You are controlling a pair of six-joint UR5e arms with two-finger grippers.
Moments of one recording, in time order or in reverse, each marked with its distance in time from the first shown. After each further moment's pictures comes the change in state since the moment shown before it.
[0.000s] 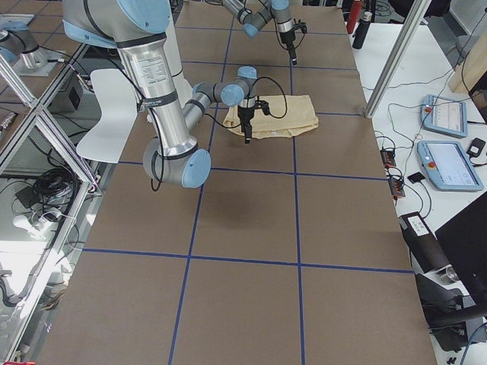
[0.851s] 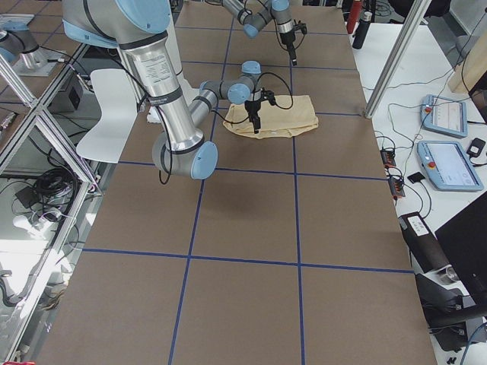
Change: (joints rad) left arm 0.002 -0.001 0.013 -0.008 0.001 0.000; right arm -0.006 0.096 -0.138 0.188 -0.017 -0.015
